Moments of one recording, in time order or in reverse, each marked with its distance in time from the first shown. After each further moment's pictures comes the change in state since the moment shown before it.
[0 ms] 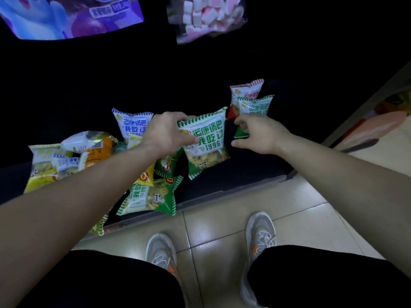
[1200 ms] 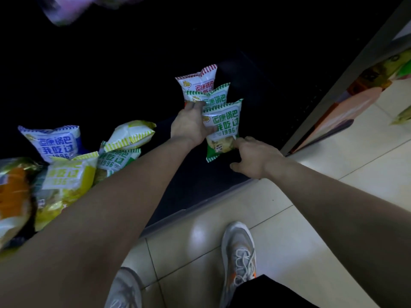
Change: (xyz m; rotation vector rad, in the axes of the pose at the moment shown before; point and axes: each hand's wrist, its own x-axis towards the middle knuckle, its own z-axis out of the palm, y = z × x) left_hand 0.140 0.106 0.193 0.026 -0.142 0.047; right_hand -0.006 0.129 0.049 -0.044 -0.234 0.286
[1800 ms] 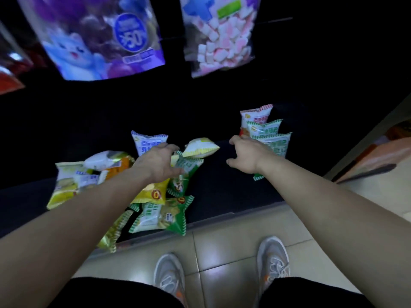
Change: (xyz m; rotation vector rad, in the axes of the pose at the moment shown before) left_hand -0.185 -0.137 -0.198 0.345 -0.140 -0.132; right_hand -0.028 -0.165 -0.048 -0.084 0.193 -0.250
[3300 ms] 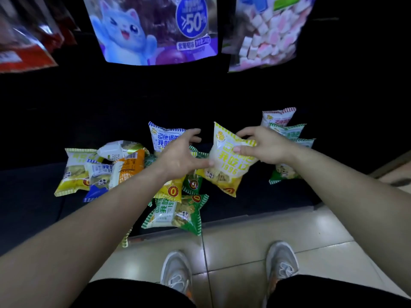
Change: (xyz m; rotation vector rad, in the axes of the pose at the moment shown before) left_hand -0.014 -0.017 -0.007 -0.686 0.141 0.032; right_hand 0.028 -0.035 -0.018 0.518 -0.058 -0.161
